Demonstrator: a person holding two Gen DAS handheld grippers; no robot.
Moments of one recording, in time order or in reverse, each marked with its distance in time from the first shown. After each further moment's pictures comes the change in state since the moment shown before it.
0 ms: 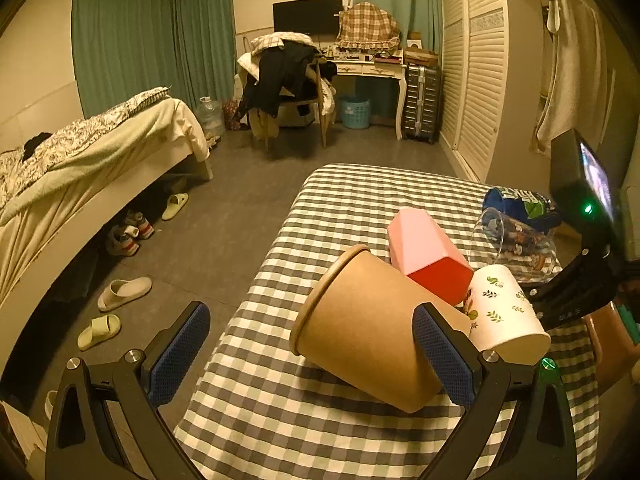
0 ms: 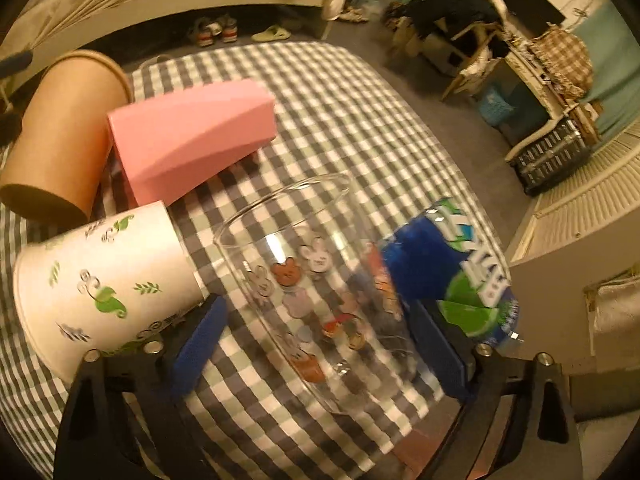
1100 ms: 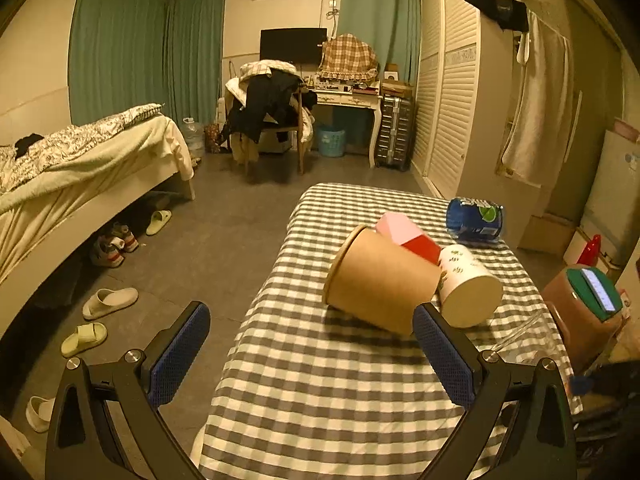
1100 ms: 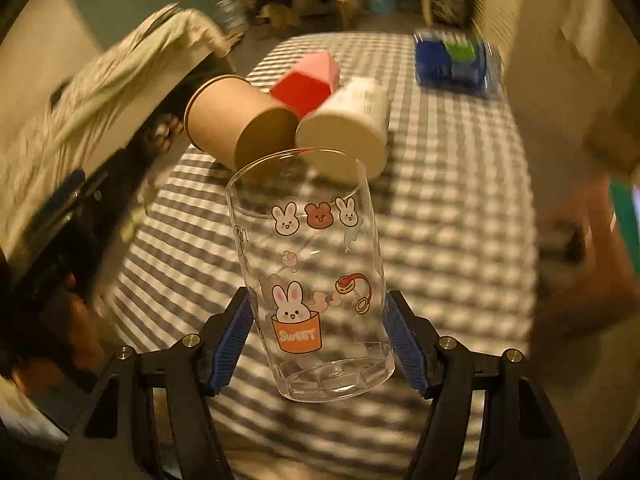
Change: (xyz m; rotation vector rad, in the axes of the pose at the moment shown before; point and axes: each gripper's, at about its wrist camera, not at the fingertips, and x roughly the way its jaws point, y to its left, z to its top) left arm -0.071 0.054 -0.041 -0.019 -0.101 -0.134; right arm -0.139 0.156 -0.086 0.850 -0.003 0.187
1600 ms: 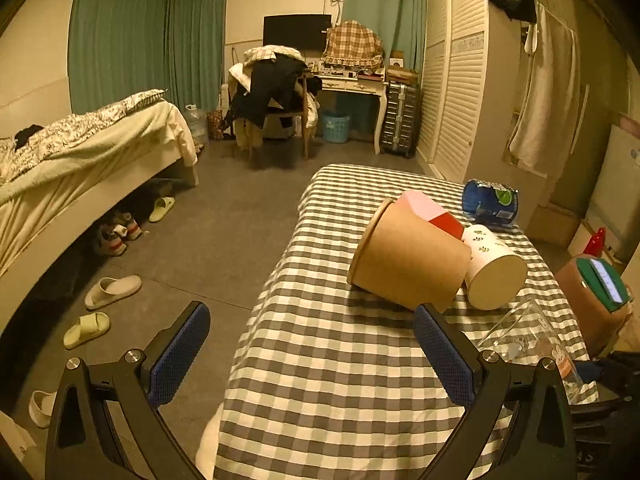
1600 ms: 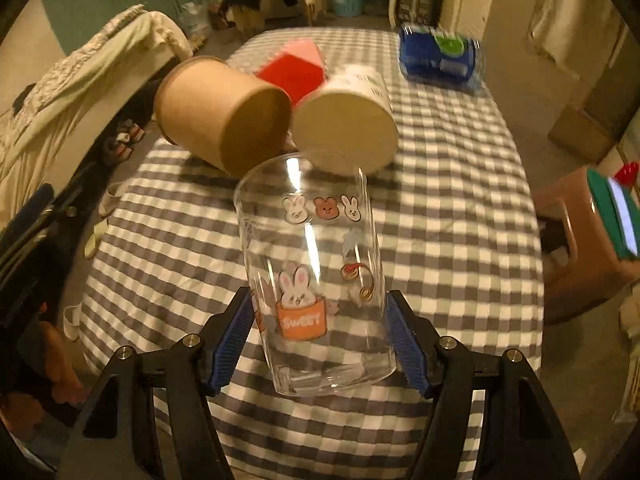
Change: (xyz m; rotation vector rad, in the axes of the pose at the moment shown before) left arm 0.010 0.014 -0.011 0.004 0.044 0.029; right arm 0.029 0.031 0.005 0.004 -0.051 -0.163
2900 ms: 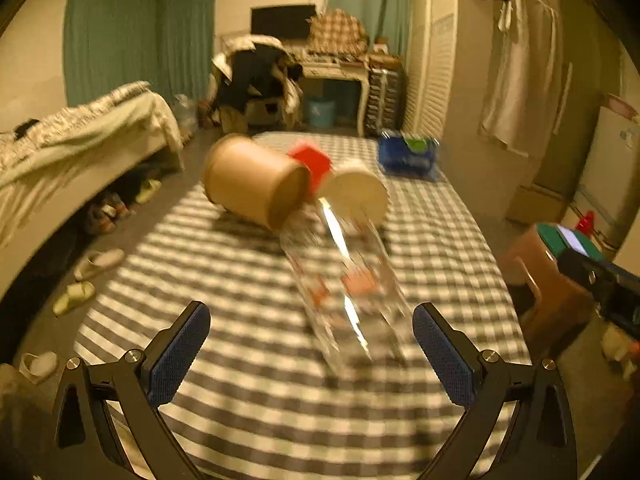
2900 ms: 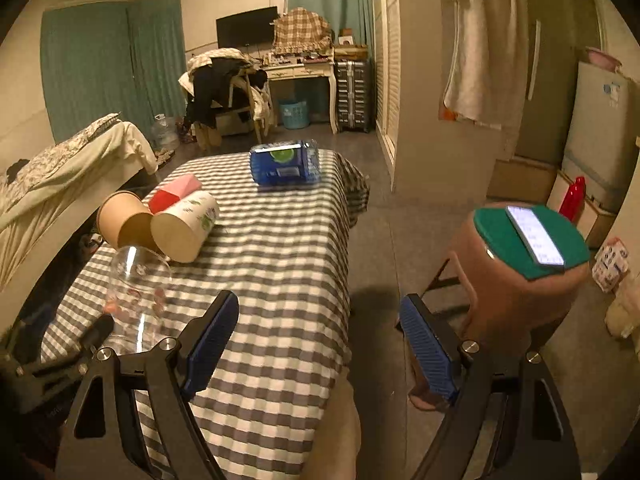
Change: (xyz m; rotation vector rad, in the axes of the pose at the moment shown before) left arm -0.047 -0.148 -0.074 0.003 0.059 -0.028; right arm -0.088 -0.168 -0.061 0.120 -0.425 -0.095
